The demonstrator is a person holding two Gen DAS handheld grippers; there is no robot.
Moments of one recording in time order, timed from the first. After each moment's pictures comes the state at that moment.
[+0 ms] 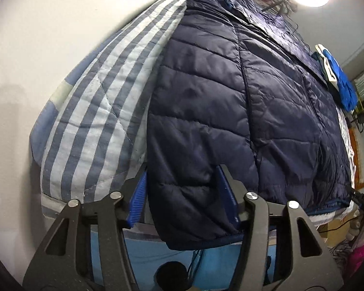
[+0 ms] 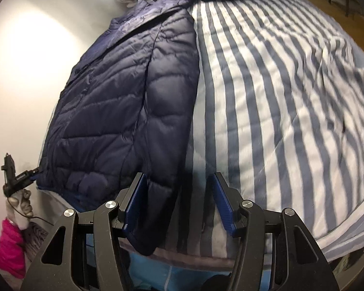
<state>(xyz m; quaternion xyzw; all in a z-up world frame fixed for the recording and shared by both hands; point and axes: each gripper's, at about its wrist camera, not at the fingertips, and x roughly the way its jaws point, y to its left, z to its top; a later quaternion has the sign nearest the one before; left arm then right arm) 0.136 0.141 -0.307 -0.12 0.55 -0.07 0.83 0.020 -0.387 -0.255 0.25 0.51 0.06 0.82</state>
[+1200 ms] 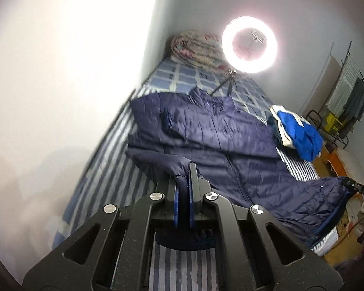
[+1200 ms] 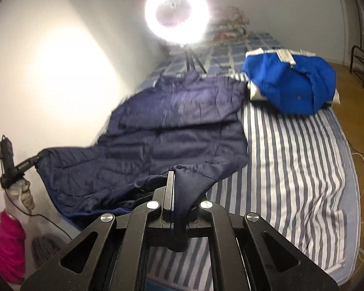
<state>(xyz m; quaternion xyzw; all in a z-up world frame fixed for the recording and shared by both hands) 0.190 0.078 -0.104 -0.10 0.34 -0.11 0.93 0.092 -0.371 -0.071 0.17 0.37 0.09 0.91</state>
